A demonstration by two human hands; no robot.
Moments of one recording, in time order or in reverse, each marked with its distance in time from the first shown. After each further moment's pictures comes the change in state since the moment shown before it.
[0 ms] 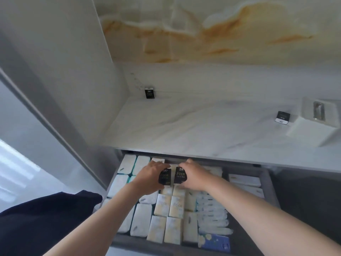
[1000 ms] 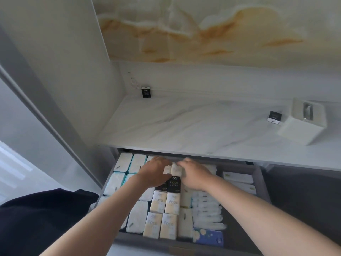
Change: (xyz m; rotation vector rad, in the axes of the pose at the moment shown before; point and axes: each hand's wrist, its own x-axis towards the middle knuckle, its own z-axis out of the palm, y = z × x) left_hand 0.014 0.024 -0.002 0.001 0.019 0.038; right_hand -0.019 0.004 -0.003 0.011 0.055 0.006
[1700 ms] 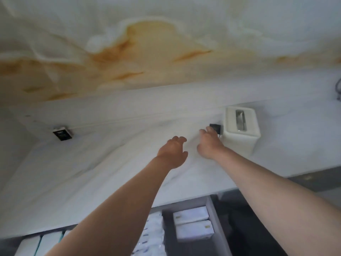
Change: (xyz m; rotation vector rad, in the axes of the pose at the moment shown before) left_hand 0.289 0.234 0.006 0.019 0.022 0.186; right_hand 0.033 0.263 -0.206 0.002 0.421 0.547
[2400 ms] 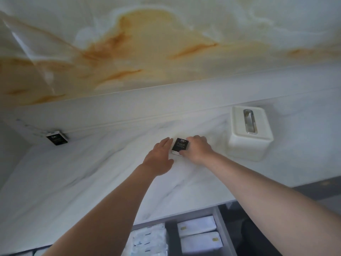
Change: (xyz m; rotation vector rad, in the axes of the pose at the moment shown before) left_hand 0.015 -0.065 0.009 -0.007 -0.029 -0.013; right_hand 0.036 -0.027 0.042 0.069 -0.022 -0.062
